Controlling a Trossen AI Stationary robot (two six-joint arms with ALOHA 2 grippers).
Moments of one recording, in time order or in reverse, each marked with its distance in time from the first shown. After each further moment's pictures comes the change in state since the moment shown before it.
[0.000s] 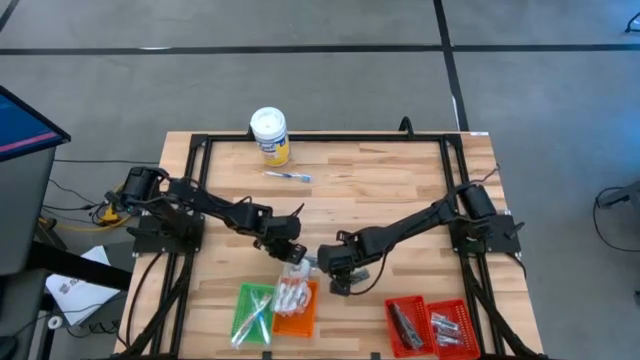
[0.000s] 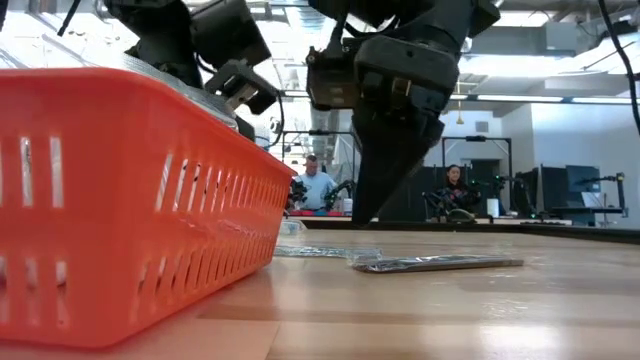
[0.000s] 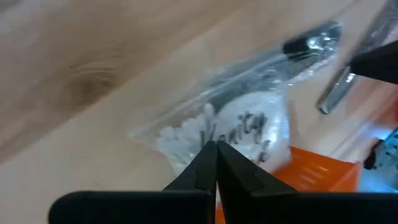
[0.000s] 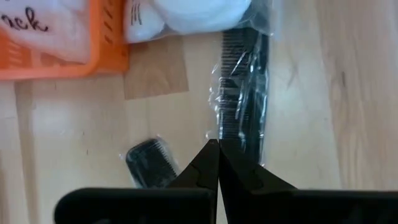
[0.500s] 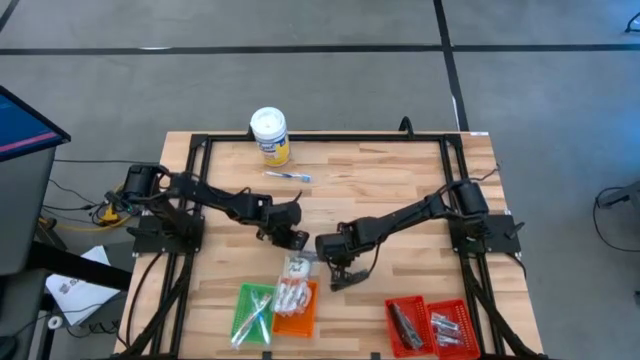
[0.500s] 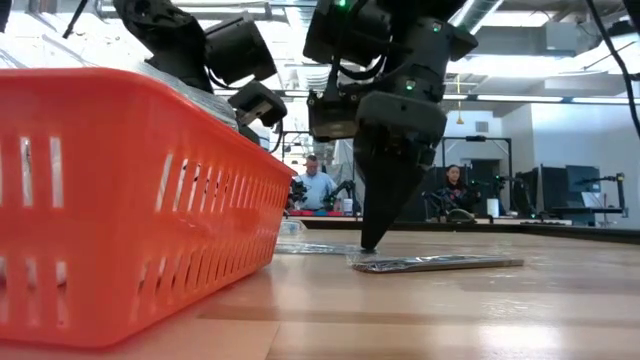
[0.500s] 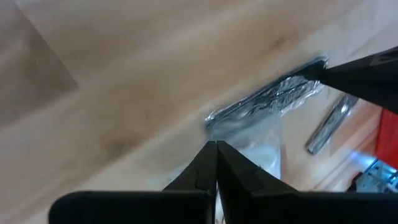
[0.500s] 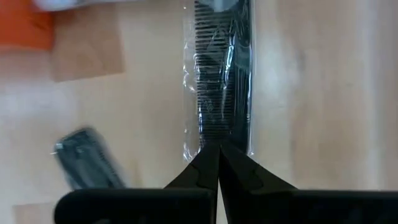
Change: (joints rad) left arm 0.115 0.000 -0.009 0.025 0.005 0.021; right arm -0.090 0.040 0.002 -0.067 -0.038 -0.096
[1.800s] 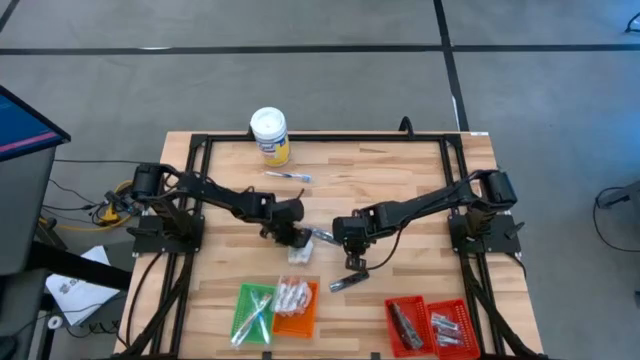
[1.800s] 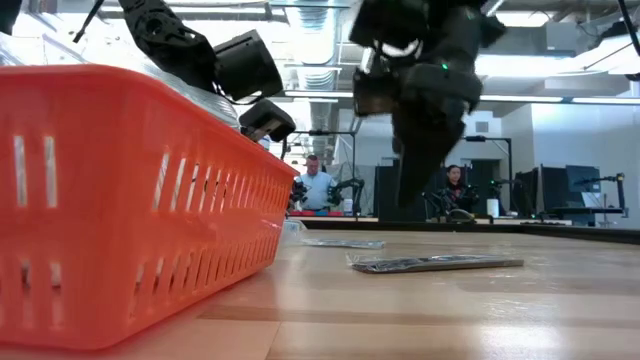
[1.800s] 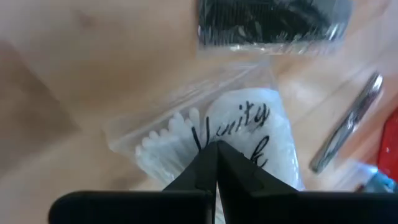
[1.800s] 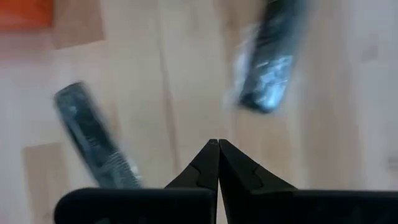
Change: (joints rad) left arm 0.036 0.055 -0.002 0.060 0.000 0.030; right arm -0.048 -0.235 -0.196 0.018 -0.030 -0.023
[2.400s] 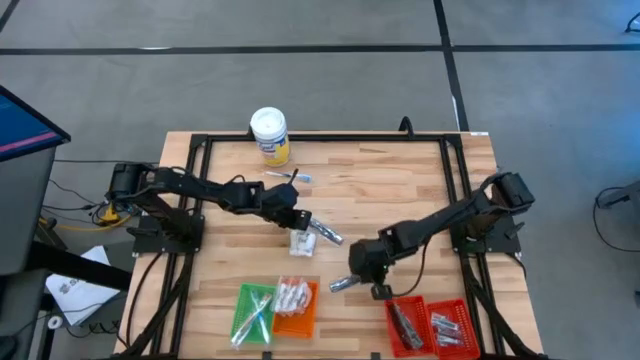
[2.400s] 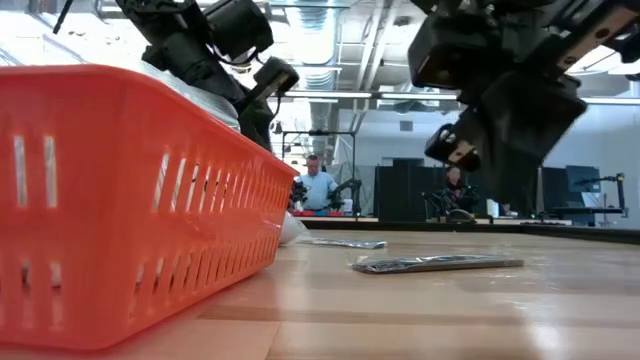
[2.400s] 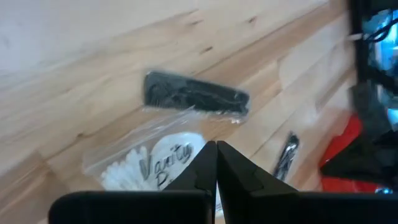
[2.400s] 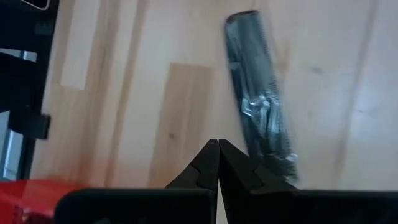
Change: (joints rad) left arm 0.035 -0.169 0.003 0.041 -0.187 0.054; right arm 0.179 -0.098 -0.171 0.173 -0.220 -0.074
